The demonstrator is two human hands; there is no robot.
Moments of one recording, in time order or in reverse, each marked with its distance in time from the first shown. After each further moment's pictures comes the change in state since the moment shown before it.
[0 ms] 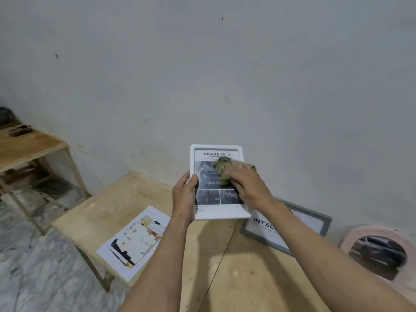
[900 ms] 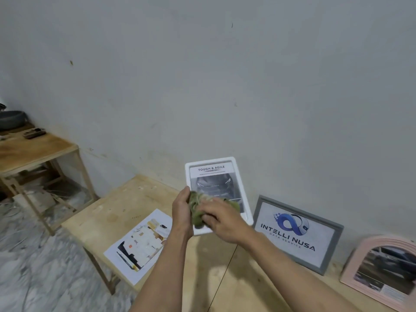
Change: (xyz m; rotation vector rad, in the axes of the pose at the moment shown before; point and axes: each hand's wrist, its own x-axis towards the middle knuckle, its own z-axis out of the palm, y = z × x) left_hand -0.006 -0.007 -0.030 -0.115 0.014 -0.225; right_hand -0.014 -0.080 0.050 0.285 -0.236 -0.065
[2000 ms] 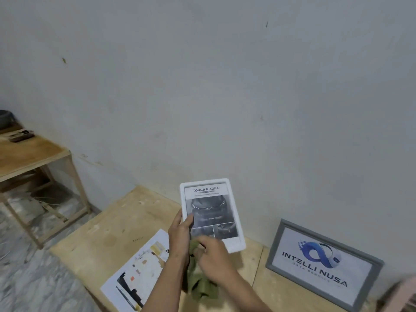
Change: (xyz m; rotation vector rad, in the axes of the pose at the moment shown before) left_hand 0.093 0.014 -0.060 0.131 0.073 0.081; right_hand 0.090 0.009 0.097 0.283 0.093 0.567
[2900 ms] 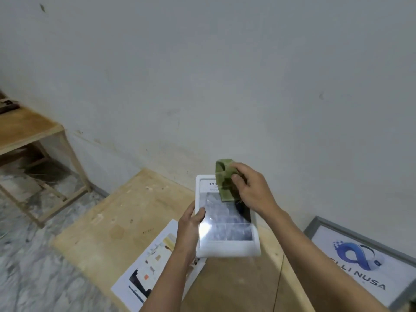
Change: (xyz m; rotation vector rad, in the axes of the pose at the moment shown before) left_hand 0.095 -0.019 -0.054 0.166 -0.177 -0.127; right_hand 0.159 -0.012 -0.051 -0.071 0.247 -0.226
